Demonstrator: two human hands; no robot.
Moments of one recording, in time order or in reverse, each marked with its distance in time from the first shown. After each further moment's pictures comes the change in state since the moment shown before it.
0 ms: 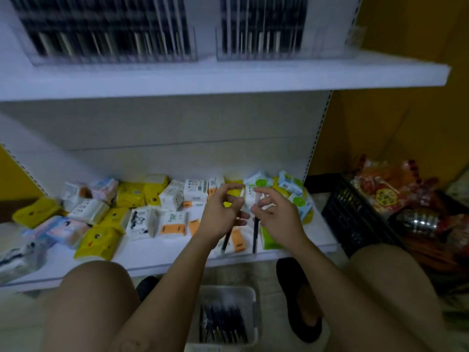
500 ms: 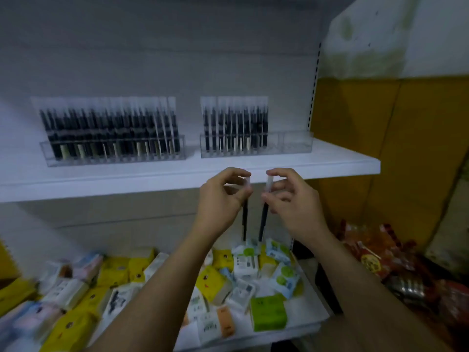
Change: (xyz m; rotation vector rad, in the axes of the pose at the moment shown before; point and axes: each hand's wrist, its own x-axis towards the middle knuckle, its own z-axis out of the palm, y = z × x) left_hand 0.038 0.183 0.027 0.219 0.122 0.549; right_hand 0.060 -0.153 -0.119 0.015 0.183 -0.328
